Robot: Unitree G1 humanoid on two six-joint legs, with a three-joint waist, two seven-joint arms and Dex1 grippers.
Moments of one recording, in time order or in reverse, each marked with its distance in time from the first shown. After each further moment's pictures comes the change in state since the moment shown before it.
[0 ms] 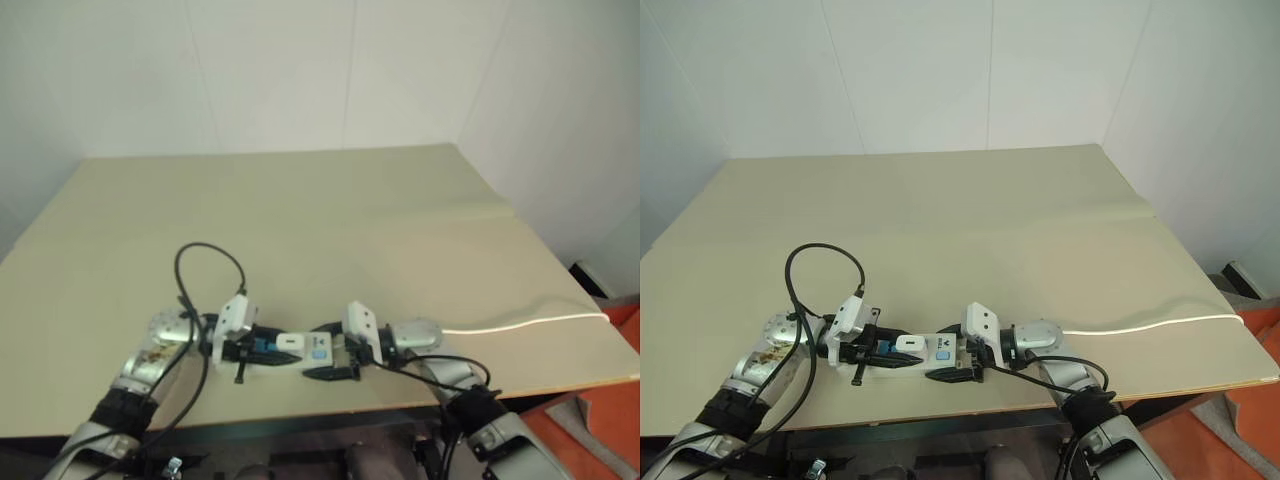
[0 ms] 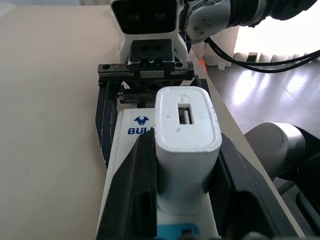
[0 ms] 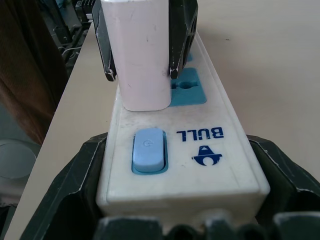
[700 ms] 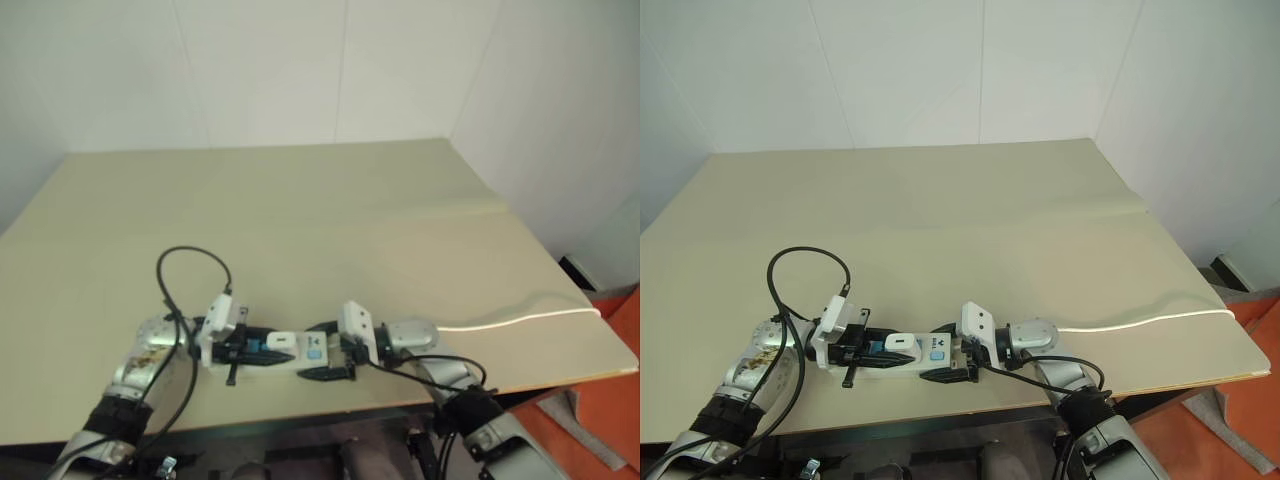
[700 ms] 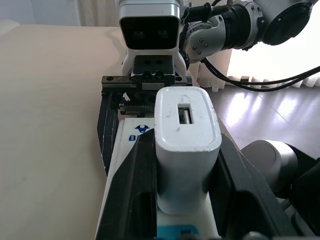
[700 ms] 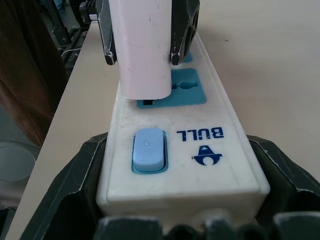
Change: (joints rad) left arm 0.021 -0.009 0.063 0.024 -0.055 -0.020 -0.072; right arm -0.003 0.018 0.001 -0.011 -0.007 0.000 0.001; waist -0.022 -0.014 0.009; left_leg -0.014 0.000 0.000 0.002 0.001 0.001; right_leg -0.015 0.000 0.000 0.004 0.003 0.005
